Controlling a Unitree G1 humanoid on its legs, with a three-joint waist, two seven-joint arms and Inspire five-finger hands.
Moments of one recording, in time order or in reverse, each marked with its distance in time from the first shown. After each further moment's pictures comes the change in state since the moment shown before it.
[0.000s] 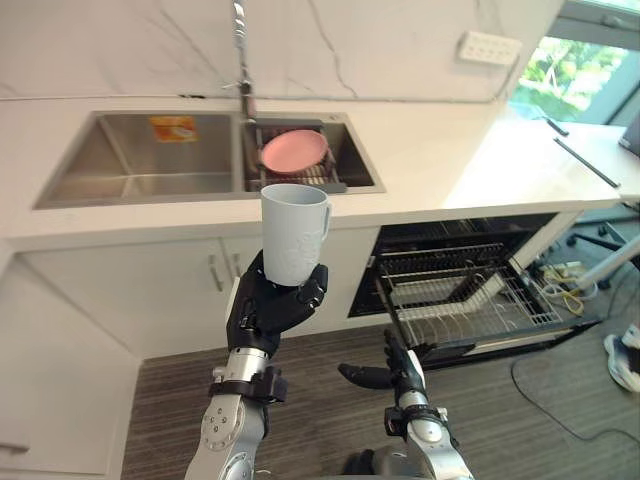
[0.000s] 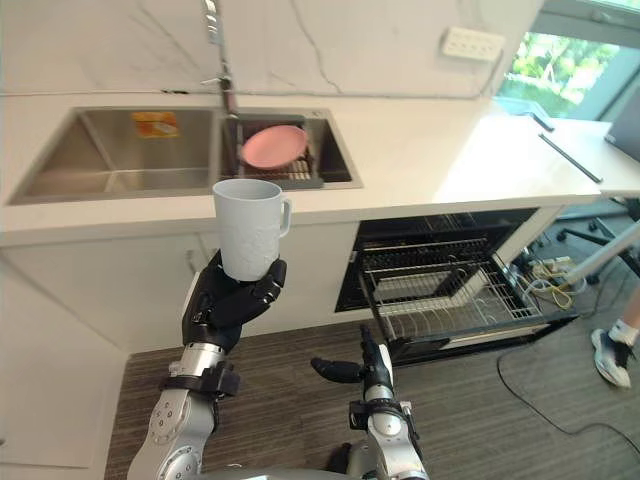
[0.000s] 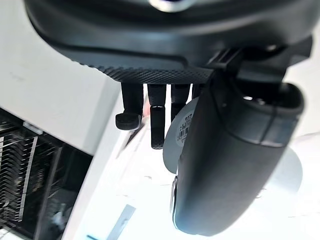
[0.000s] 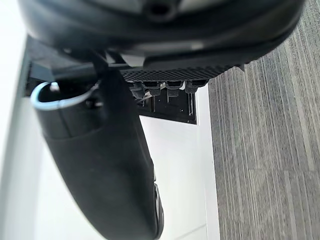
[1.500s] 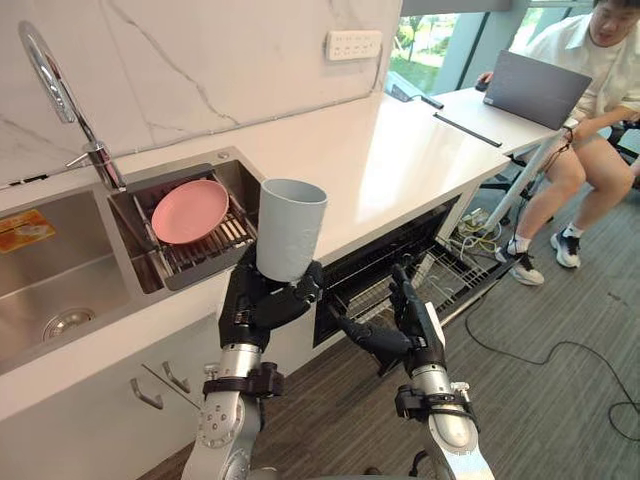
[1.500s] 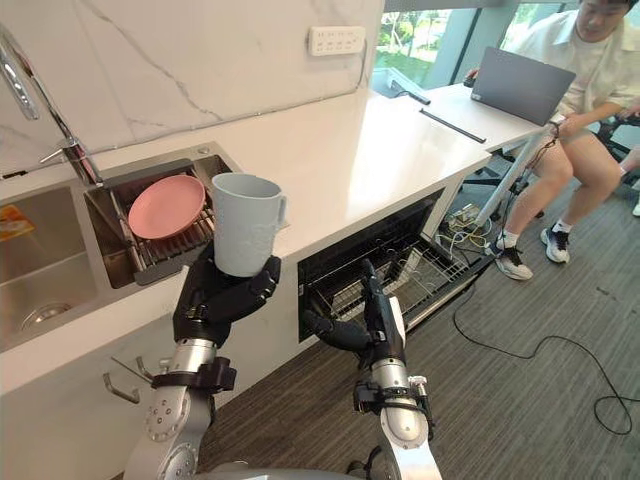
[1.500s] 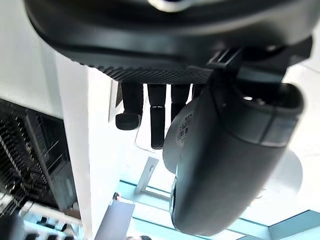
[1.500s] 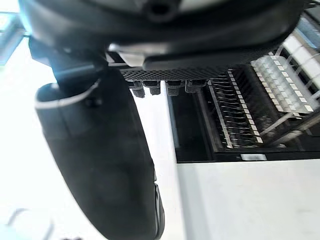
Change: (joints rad) left arm 0.007 0.000 0.087 -0.072 0.159 -0.006 0.043; right arm 0.248 -0.010 0.044 -0.712 0.053 -0.062 0.084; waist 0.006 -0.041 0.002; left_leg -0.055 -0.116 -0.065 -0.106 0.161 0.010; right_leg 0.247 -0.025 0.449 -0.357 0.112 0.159
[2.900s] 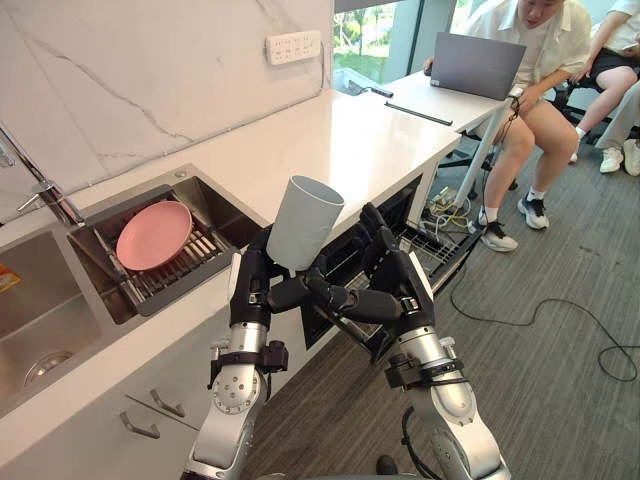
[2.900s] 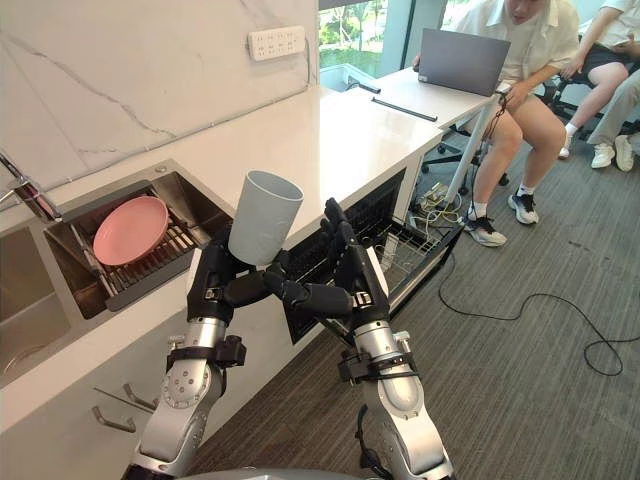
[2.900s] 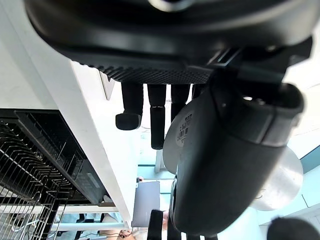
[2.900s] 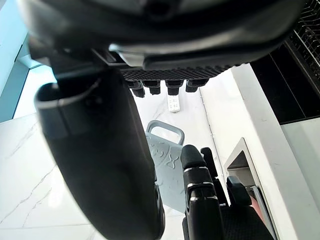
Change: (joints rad) left arm -0.177 0.016 -0.066 0.177 0.174 0.001 0.085; right arm -0.163 -0.106 0.152 -0.128 0.238 -0.044 0.050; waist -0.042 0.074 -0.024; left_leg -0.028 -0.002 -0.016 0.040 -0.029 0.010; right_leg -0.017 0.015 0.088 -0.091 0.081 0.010
